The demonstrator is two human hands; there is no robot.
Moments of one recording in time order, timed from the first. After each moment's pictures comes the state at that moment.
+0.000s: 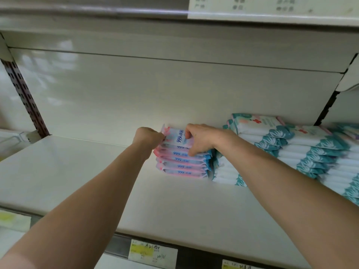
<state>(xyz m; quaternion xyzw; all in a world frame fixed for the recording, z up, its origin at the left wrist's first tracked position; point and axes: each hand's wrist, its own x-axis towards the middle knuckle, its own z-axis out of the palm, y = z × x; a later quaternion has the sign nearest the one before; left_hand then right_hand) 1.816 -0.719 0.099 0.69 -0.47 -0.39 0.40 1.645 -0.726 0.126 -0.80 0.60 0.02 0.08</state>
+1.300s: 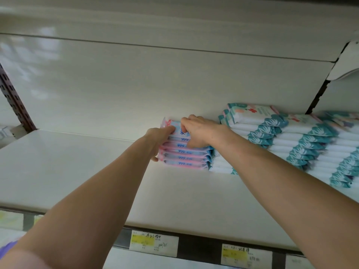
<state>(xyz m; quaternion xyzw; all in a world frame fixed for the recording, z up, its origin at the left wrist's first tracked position) 1.792 -0.713 0.091 0.66 -0.45 -0.52 0.30 1.654 -0.707 0.124 -0.81 0.58 0.04 -0.02</state>
